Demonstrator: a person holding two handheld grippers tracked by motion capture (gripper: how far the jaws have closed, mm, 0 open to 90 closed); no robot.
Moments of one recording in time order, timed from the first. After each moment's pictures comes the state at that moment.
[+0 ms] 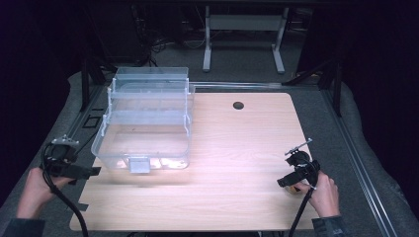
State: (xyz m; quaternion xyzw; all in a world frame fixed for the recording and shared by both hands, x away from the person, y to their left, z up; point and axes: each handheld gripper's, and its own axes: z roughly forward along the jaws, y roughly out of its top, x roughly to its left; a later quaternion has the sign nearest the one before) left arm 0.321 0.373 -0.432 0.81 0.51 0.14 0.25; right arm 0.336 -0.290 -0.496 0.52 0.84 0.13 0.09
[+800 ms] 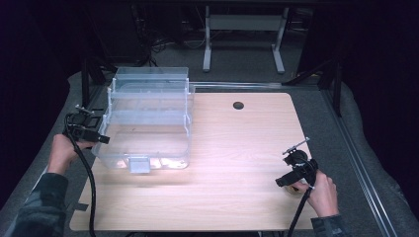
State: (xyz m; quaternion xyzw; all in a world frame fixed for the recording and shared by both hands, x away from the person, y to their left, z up) left arm 0.437 0.380 -0.453 0.77 0.59 0.11 0.21; right arm 0.335 -0.282 -0.489 0.51 0.84 0.13 0.09
